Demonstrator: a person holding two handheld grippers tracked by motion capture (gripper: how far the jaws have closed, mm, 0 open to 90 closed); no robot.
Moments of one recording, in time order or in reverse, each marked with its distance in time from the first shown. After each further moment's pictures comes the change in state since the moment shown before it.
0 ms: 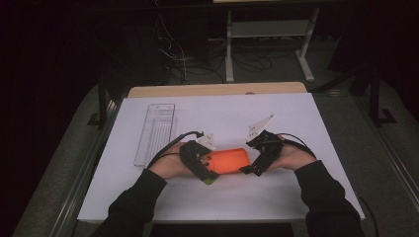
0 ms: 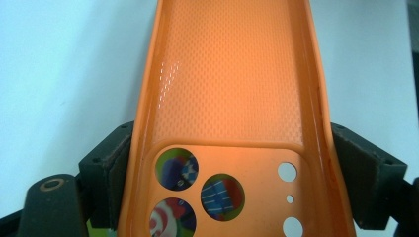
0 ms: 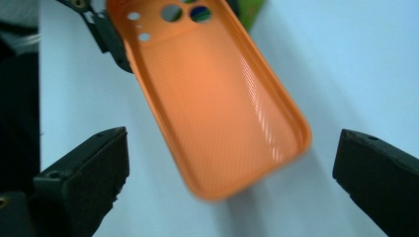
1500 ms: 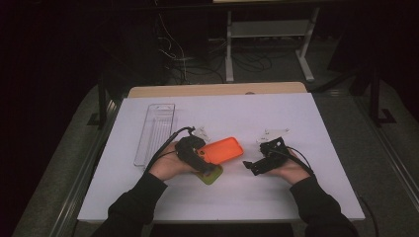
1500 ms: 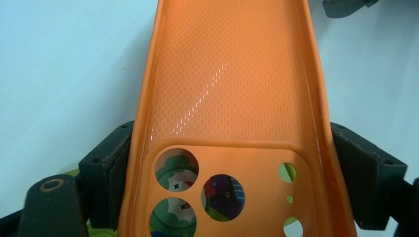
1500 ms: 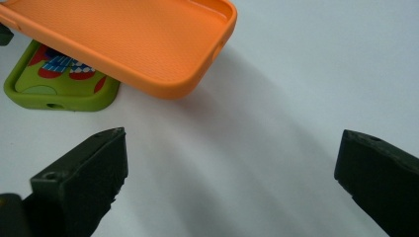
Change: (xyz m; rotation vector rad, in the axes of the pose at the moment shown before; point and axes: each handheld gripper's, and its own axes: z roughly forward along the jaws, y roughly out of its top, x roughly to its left) left arm 0.008 -0.002 -0.009 0.001 0.115 -0.189; right arm 0.004 -0.044 0.021 -0.142 -0.295 0.263
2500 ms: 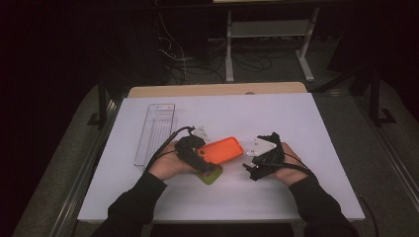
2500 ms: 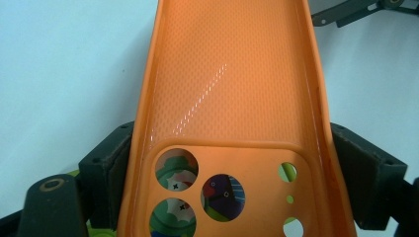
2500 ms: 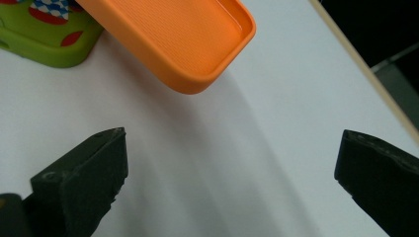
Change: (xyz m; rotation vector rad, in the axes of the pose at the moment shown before) left arm 0.001 0.001 -0.002 0.009 -0.002 0.020; right arm 0.026 0.002 0.004 0.005 -0.222 -0.387
